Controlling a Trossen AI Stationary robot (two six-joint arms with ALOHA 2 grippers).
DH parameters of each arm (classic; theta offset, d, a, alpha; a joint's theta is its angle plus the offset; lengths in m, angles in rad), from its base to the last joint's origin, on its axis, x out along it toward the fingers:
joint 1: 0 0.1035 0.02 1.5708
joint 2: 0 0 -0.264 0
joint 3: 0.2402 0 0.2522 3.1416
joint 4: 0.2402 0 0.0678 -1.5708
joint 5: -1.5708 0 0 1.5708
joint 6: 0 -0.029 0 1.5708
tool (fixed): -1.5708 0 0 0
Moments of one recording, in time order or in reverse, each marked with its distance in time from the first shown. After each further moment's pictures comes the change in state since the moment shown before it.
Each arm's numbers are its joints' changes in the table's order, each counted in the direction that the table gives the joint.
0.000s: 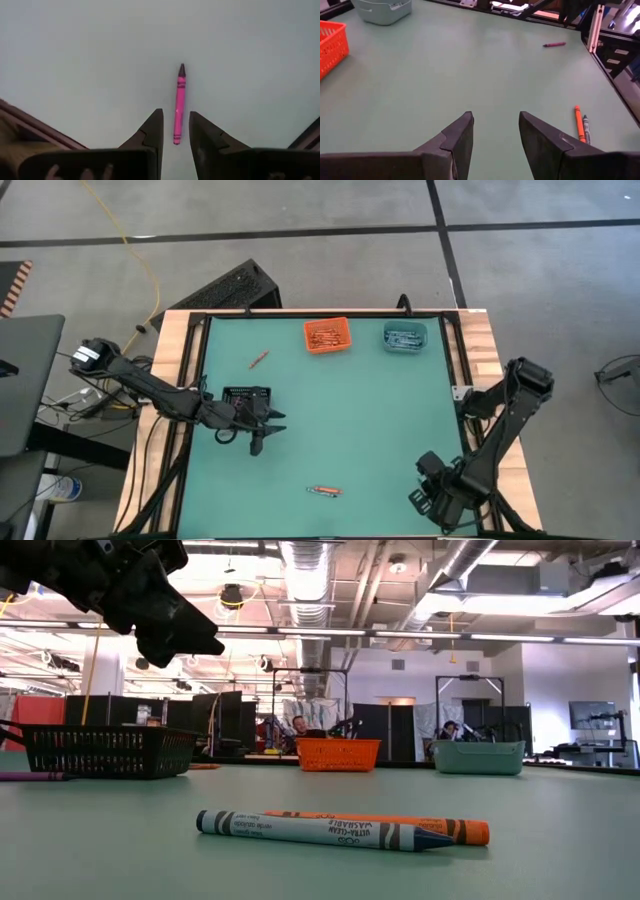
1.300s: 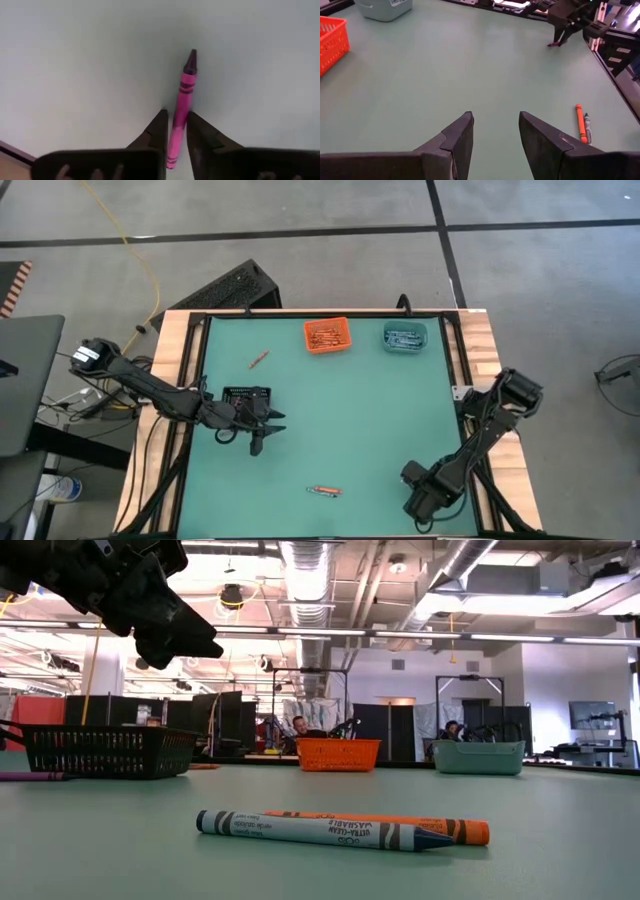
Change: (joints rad) left arm 0.000 0.000 0.000 0.013 0.001 0.010; right arm -0.095 -0.174 -0.147 -0.258 -0.209 0.320
